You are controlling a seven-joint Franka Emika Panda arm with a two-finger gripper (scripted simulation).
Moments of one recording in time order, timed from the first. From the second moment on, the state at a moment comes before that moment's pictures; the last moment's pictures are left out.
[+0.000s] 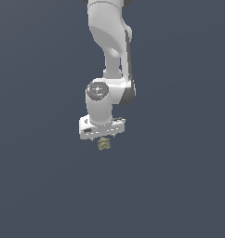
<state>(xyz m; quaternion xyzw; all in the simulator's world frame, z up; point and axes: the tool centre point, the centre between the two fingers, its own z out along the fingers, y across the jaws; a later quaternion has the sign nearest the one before) 0.006 -0.046 0.089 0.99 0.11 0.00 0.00</state>
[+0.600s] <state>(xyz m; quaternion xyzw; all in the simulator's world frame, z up) 0.005 -0.048 0.067 0.99 0.12 0.00 0.00</state>
